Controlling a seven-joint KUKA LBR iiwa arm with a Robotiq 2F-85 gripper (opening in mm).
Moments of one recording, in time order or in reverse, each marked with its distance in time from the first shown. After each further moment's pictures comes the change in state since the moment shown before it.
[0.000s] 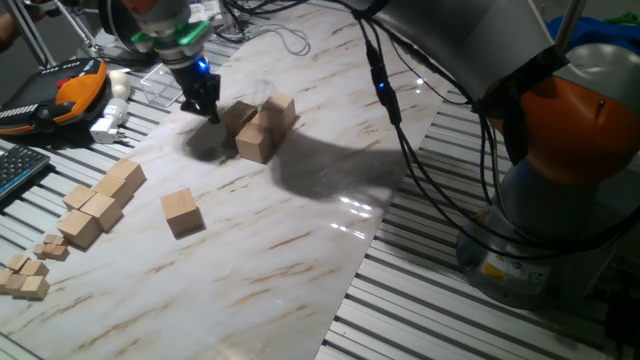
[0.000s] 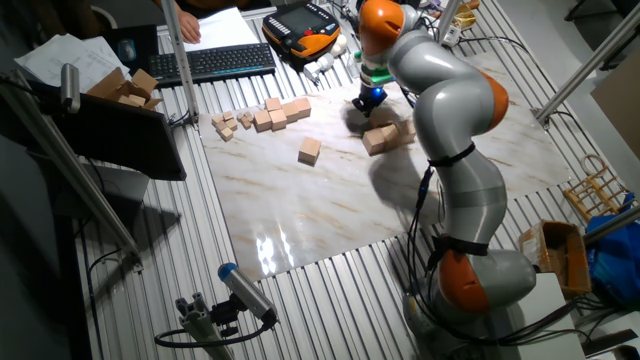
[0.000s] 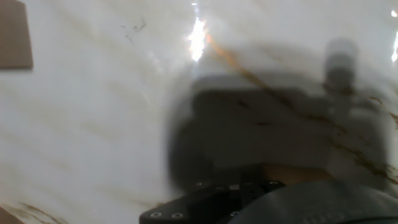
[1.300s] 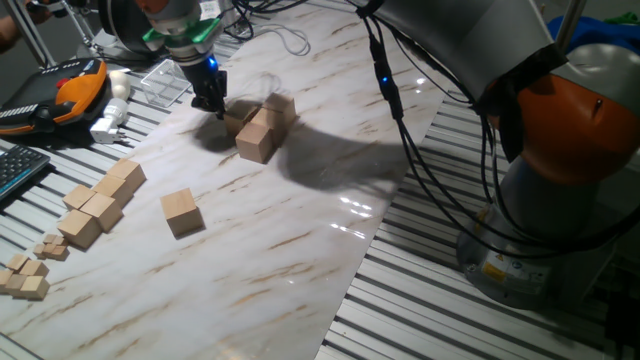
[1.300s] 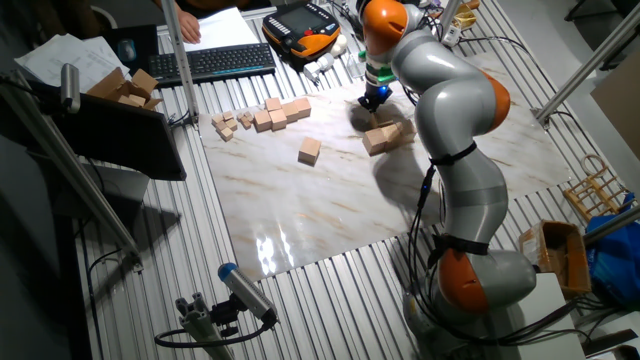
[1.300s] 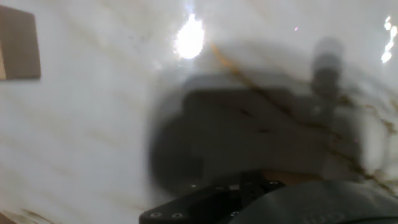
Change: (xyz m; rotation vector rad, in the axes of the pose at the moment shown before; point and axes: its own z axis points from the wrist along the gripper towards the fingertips) arm 0.006 -0.025 0.024 -0.016 -0.020 -0.045
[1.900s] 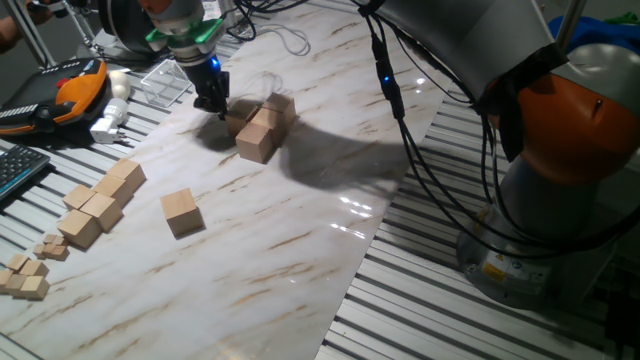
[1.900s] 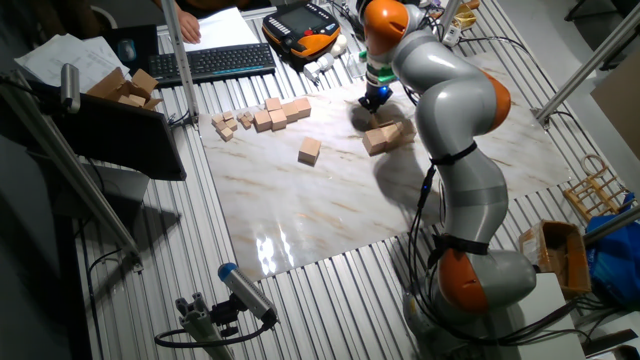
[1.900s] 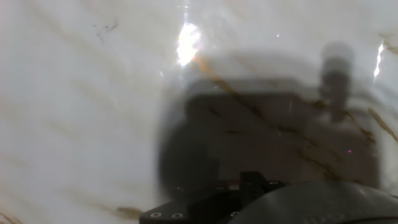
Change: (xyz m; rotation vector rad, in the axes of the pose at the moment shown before) arm 0.000 0.002 -0.002 -0.003 0.006 0.005
